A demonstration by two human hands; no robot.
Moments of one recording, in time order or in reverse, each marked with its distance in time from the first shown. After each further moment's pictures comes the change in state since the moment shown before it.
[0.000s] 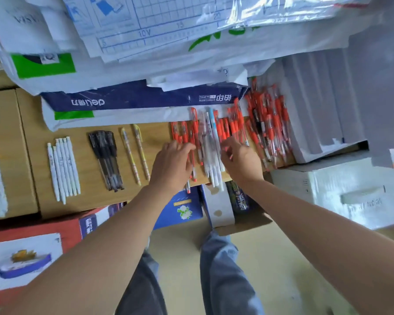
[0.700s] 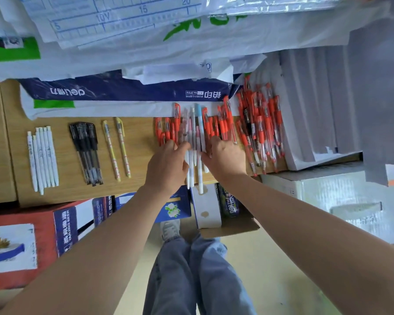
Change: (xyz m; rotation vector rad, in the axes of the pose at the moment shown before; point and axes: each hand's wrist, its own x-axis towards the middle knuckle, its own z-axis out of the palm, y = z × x) left_hand 0.013 0.034 0.030 0.015 0.070 -0.081; right_hand 0.023 0.009 0.001 -0.255 -0.108 -0.092
